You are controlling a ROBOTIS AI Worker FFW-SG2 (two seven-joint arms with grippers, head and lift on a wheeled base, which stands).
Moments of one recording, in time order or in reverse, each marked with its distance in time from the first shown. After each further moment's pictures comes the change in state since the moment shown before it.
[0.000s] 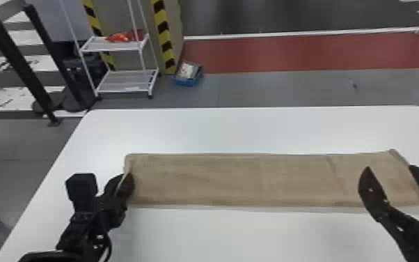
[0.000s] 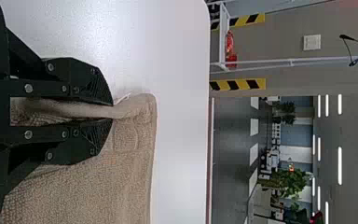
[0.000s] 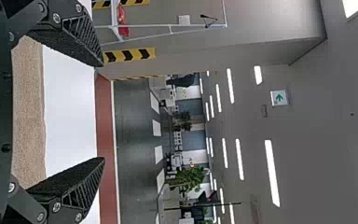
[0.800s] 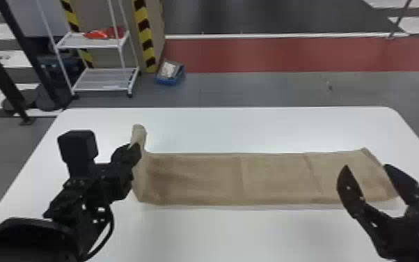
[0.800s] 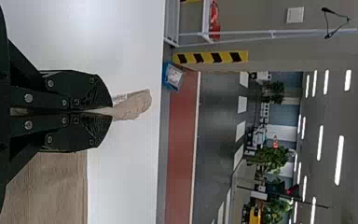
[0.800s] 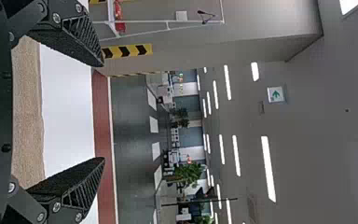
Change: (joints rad) left arm -0.031 -0.022 -0.143 -0.420 0.056 0.390 0.116; right arm 0.010 0.000 -0.011 0.008 -0.010 -0.035 -0.013
